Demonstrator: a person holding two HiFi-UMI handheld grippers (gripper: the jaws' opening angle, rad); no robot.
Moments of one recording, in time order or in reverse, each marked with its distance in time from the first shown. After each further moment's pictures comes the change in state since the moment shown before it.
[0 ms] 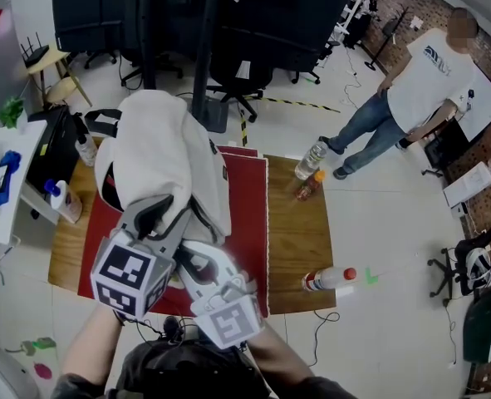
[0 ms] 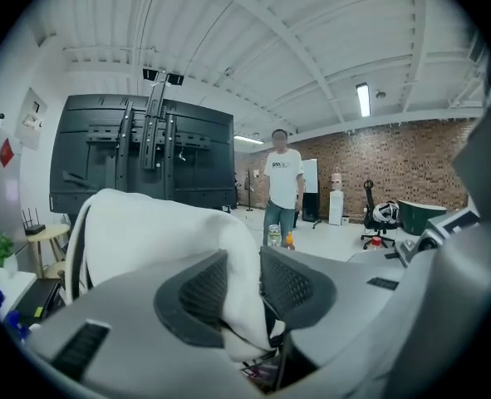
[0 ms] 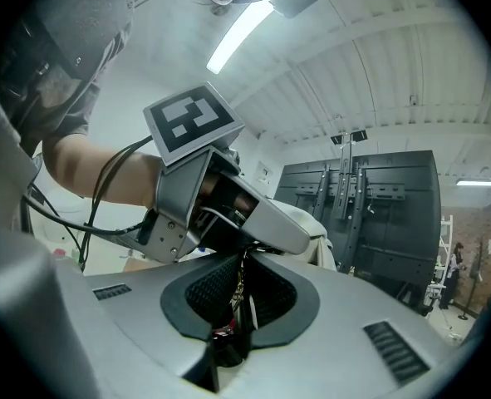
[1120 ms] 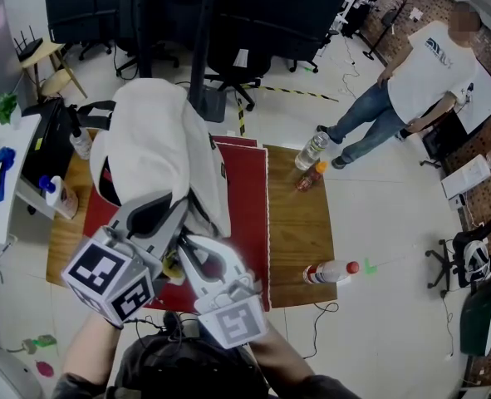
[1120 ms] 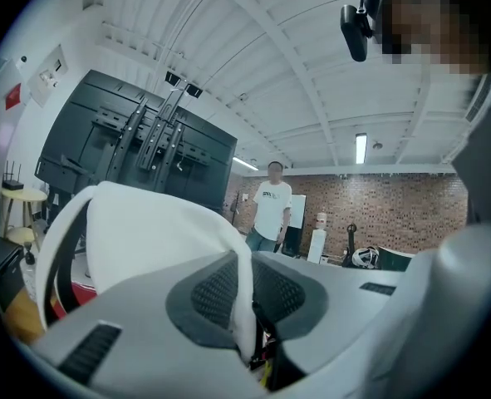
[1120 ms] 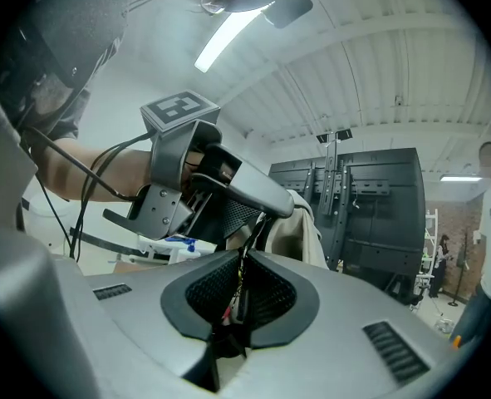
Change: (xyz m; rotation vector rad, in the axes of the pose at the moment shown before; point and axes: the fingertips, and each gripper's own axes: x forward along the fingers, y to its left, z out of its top) left arm -0.014 0.001 0.035 -0.188 -0.197 -0.139; right arm 0.000 -0.014 -0.009 0.046 0.010 -0.084
